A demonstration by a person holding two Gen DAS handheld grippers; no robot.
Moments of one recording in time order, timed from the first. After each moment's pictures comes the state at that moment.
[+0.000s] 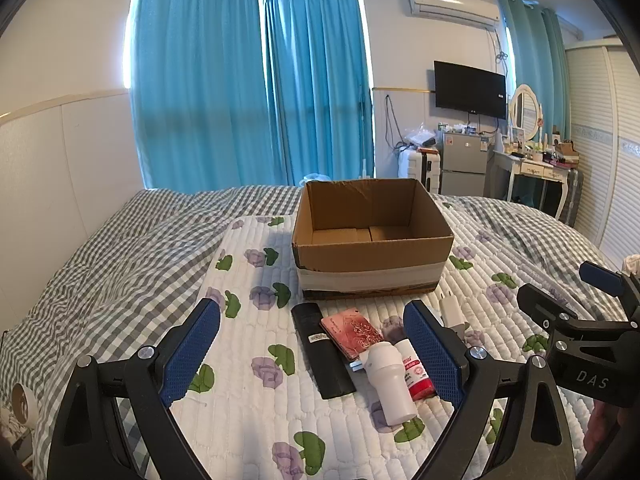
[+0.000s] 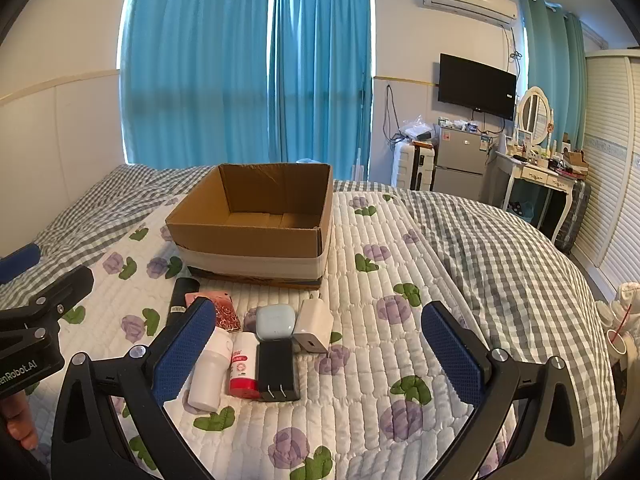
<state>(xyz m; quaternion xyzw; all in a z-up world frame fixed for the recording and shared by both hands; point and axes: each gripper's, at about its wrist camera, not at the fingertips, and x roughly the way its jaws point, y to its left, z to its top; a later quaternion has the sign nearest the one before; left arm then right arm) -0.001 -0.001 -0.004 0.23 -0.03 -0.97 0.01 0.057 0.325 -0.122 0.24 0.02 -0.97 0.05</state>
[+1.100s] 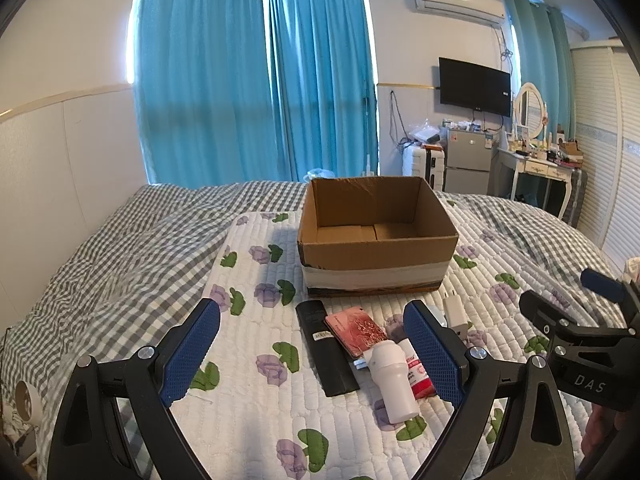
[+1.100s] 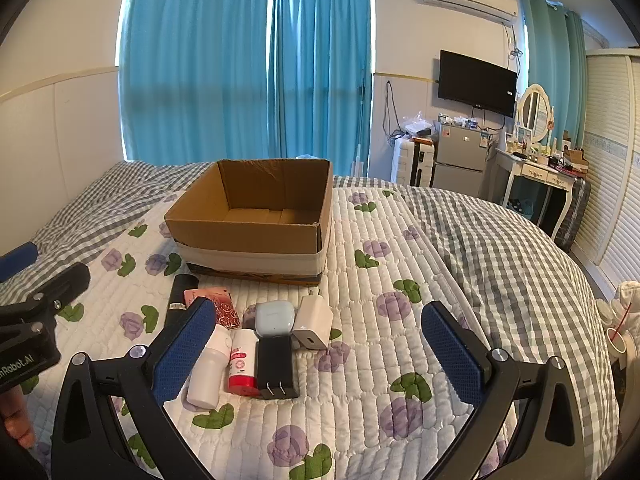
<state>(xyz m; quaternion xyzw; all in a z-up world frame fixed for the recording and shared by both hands) -0.002 -0.006 0.001 0.24 -0.03 -0.97 0.02 0.055 0.326 -0.123 0.25 0.02 -0.97 0.05</state>
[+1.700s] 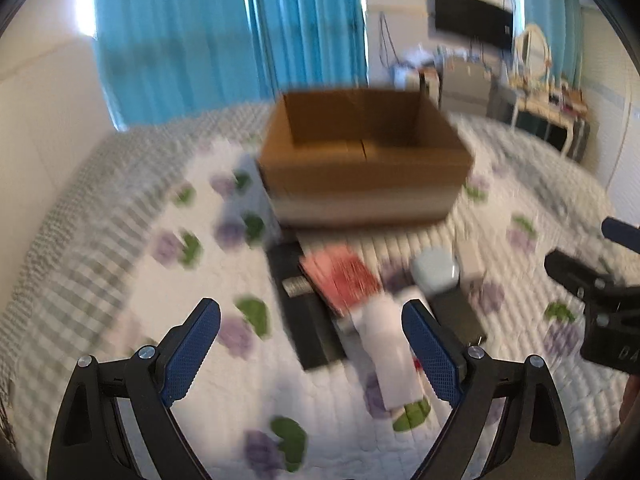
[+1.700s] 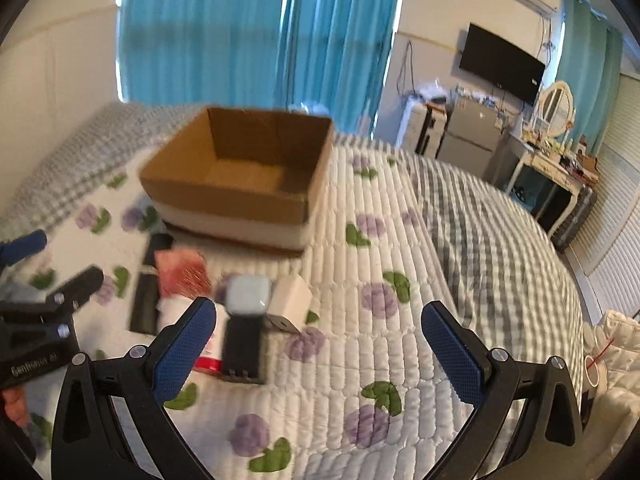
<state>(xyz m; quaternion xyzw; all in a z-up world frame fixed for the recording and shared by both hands) -0.075 0.020 -0.066 0.40 -0.05 -0.92 0.00 -0.005 0.328 -0.126 0.36 0.09 -0.93 0.05</state>
